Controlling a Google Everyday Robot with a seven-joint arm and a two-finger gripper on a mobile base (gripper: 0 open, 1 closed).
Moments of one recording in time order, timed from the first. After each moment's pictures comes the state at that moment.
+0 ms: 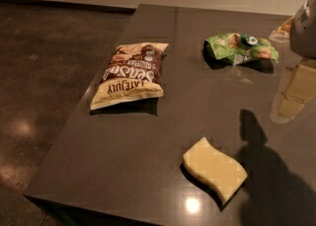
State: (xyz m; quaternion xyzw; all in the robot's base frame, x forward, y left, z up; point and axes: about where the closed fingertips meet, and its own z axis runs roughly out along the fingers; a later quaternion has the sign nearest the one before) arm 0.438 -0.217 0.976 -0.60 0.78 -0.03 0.16
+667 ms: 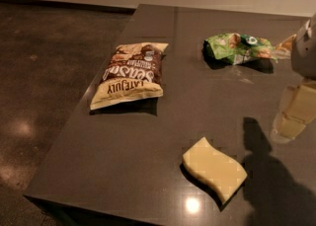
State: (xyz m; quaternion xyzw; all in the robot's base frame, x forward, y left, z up) arm 0.415 -0.213 0.958 -0.60 0.78 -0.02 0.15
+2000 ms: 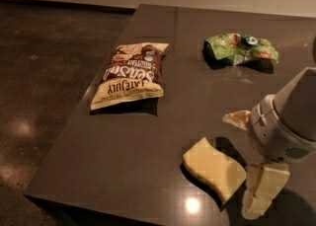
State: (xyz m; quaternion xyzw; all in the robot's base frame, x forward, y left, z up) arm 0.338 -0.149 0.856 -0.68 0.71 0.10 0.13
